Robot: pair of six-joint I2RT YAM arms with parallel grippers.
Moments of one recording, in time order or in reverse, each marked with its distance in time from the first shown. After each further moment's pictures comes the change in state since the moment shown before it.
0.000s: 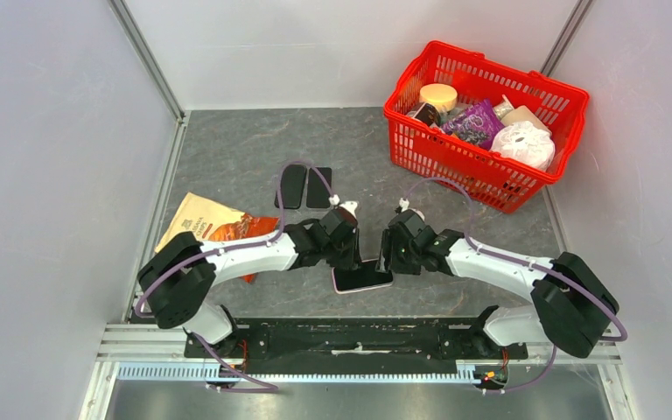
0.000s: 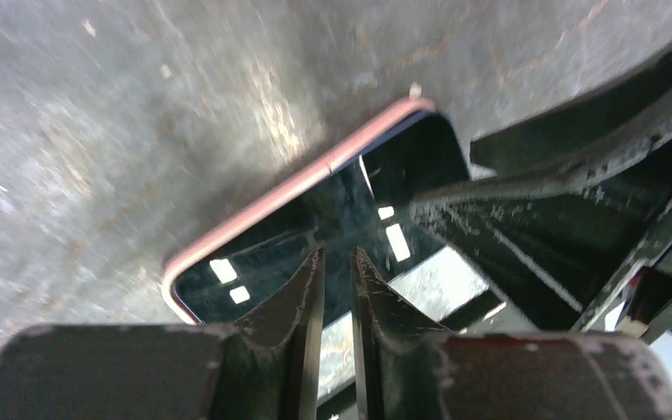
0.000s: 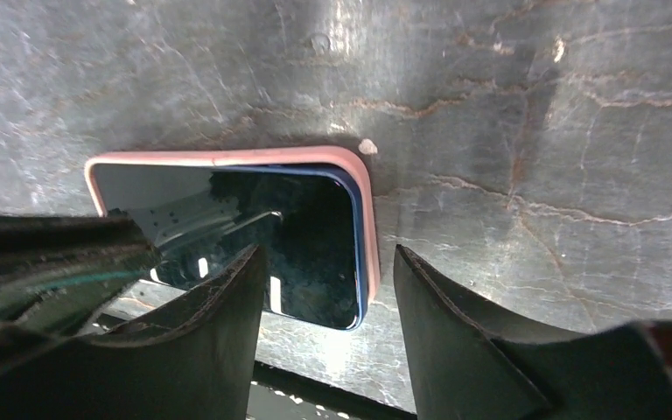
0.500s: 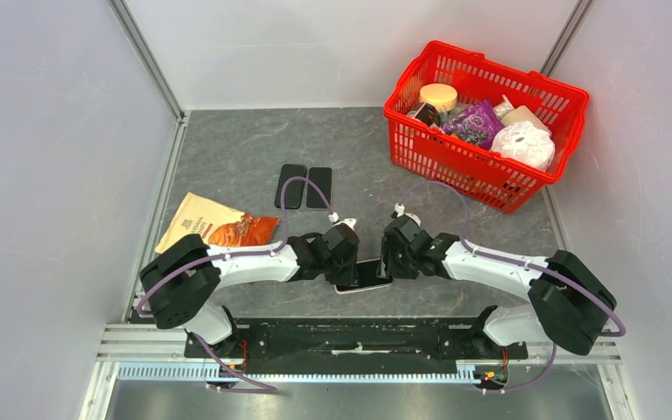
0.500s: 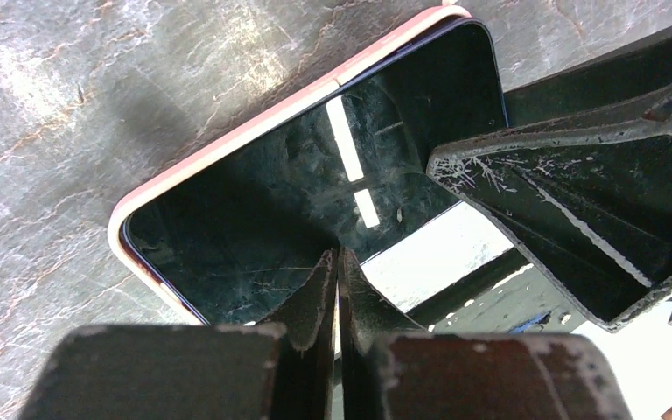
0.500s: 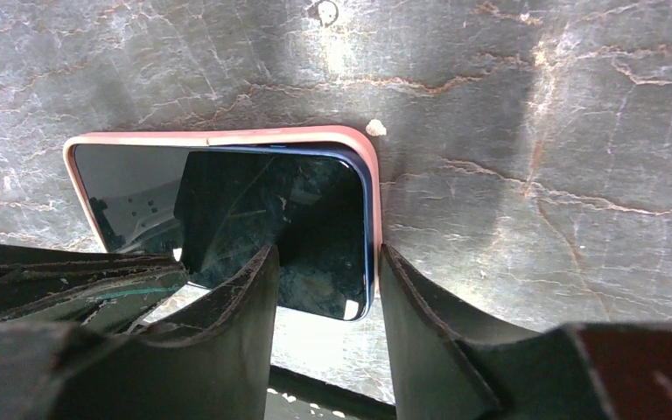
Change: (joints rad) left arm -0.082 0.002 -0.101 0.010 0.032 -0.120; right arm 0.061 0.022 -0.020 0.005 0.016 0.007
